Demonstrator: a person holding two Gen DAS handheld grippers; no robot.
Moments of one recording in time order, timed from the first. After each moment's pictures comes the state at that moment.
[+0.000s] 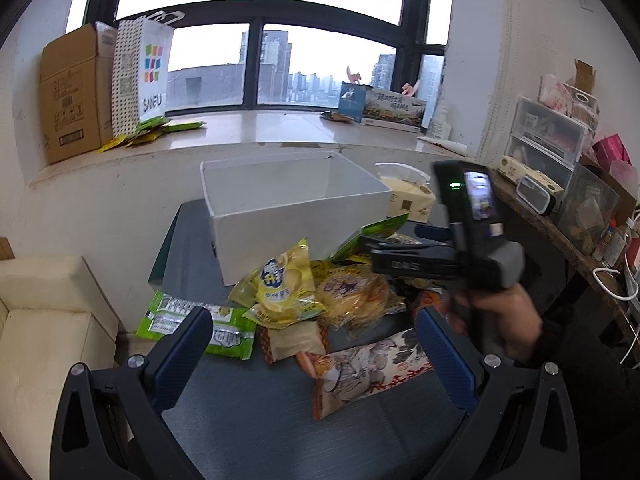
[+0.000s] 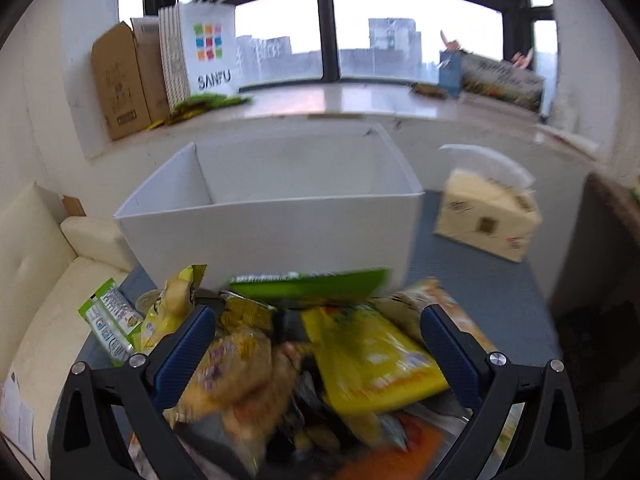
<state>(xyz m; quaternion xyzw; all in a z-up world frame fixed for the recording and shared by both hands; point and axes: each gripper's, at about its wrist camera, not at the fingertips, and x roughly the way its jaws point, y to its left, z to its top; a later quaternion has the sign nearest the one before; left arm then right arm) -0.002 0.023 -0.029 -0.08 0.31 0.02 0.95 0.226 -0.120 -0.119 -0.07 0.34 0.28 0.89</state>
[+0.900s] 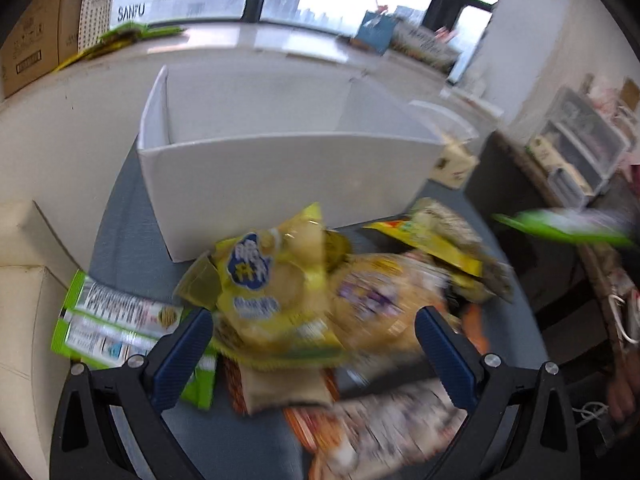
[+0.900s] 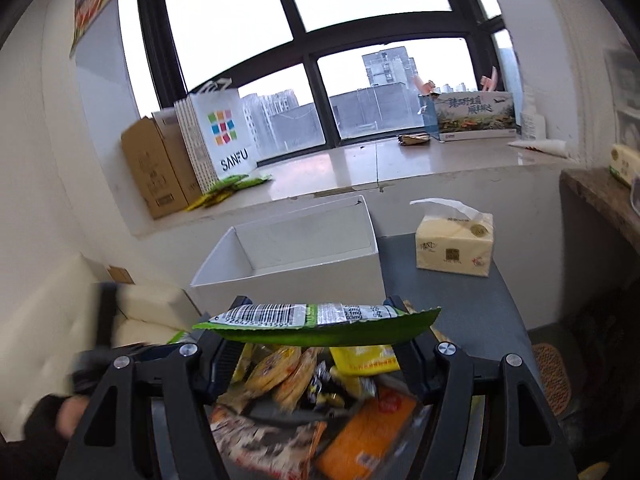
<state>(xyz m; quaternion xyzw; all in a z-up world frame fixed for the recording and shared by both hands) 0.139 0.049 -0.113 -0.14 0.44 0.01 0.89 0.162 -0.230 -0.036 0.06 0.27 0.33 0.90</state>
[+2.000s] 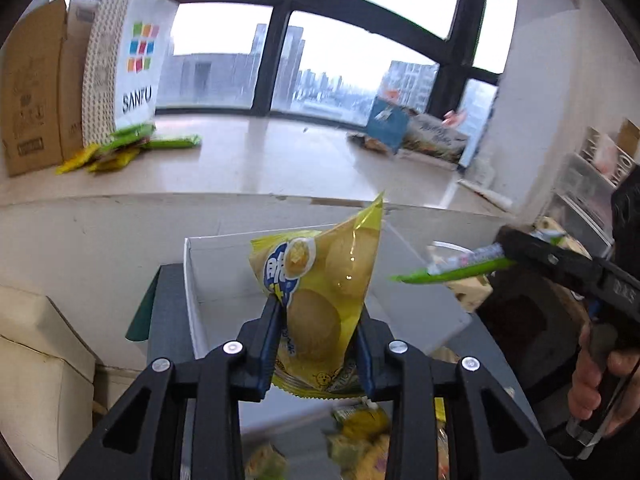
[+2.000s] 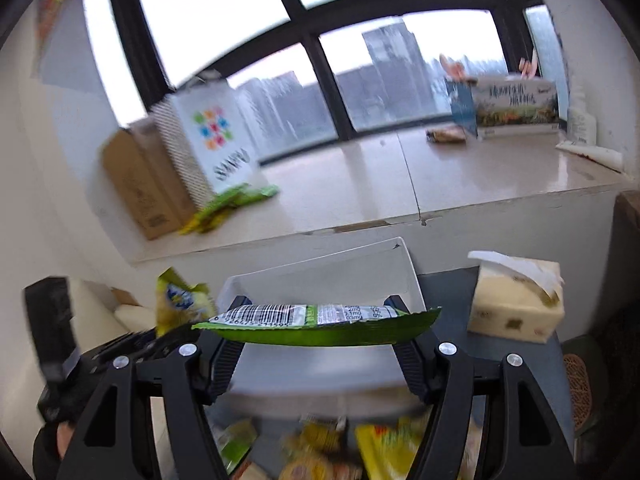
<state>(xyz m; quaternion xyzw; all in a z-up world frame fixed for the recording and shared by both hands) 0.225 0.134 -0.009 -0.13 0.33 0.03 0.93 0.315 -0.108 0.004 0.07 0.33 0.34 0.88</state>
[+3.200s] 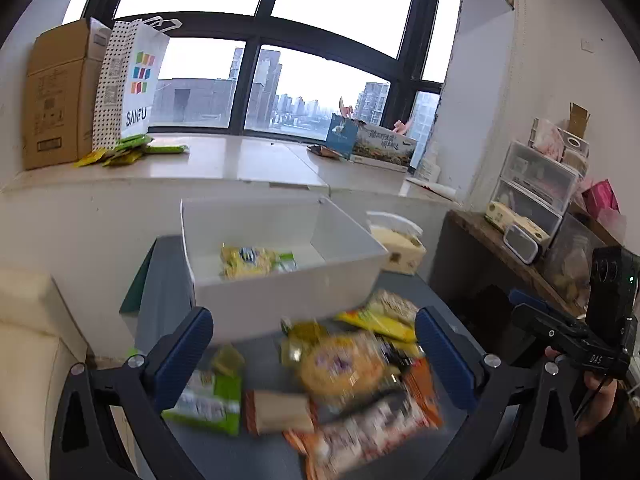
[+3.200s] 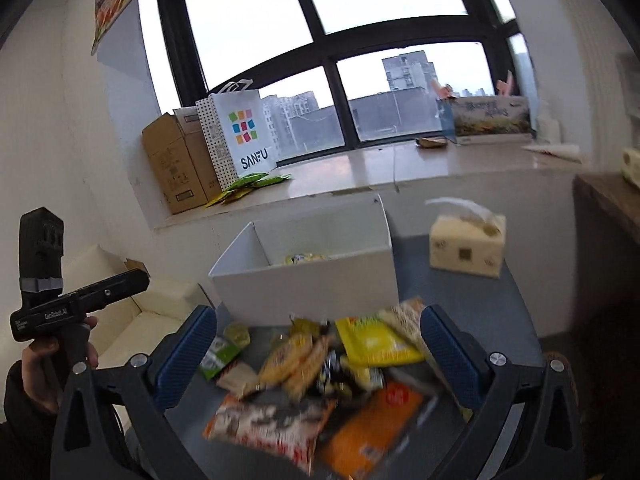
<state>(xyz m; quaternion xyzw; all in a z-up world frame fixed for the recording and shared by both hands) 0.041 0.052 -0.012 -0.12 0.27 -0.02 0.96 0.150 -0.241 -0.049 0.06 0.26 0.36 0.89</state>
